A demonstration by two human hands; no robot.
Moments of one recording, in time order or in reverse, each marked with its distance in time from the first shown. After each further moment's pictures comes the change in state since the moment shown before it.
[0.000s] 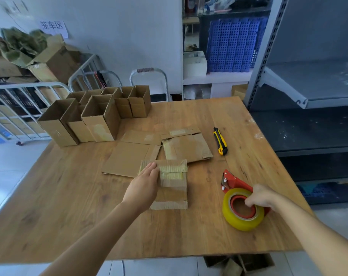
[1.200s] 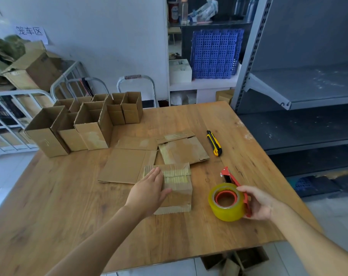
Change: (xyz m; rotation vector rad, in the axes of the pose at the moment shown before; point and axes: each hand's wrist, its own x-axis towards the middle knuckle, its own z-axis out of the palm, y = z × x) left_hand -0.003 -0.017 -0.011 0.112 -0.146 0.144; right_hand -0.034 -0.007 0.036 1.191 -0.189 0.136
